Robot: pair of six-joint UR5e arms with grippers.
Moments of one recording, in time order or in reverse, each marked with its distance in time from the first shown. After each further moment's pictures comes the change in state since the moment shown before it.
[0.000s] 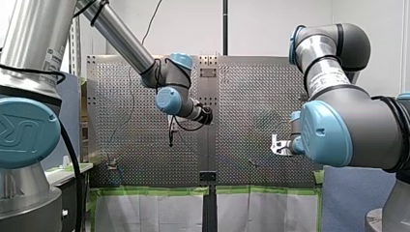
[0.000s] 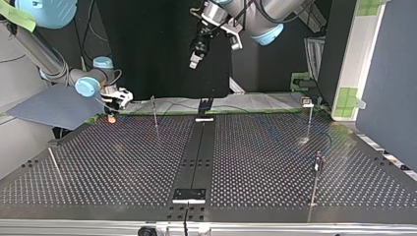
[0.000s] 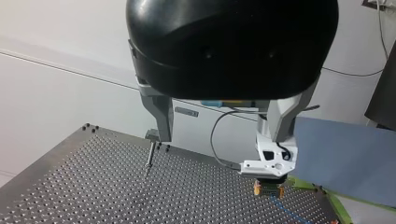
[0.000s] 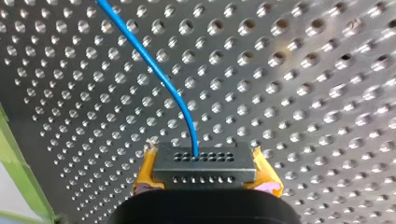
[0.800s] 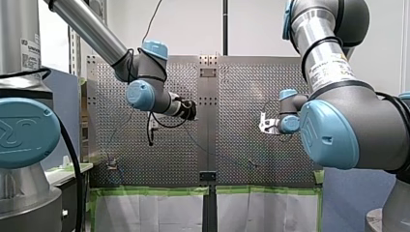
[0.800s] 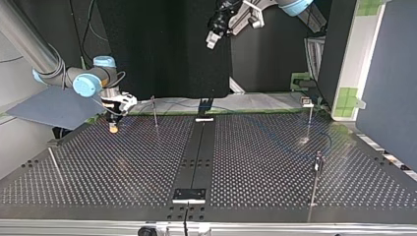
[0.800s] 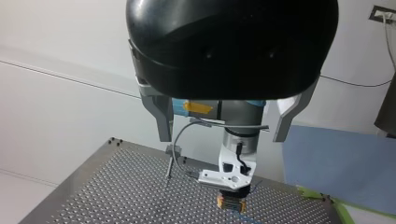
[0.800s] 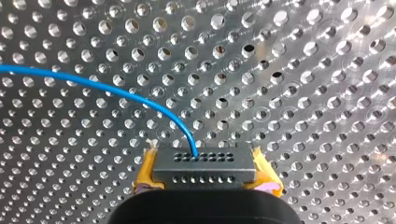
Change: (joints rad) left arm 0.004 0.227 -0.217 0.035 0.002 -0.017; right arm 0.087 -0.192 0.078 -0.013 0.030 0.061
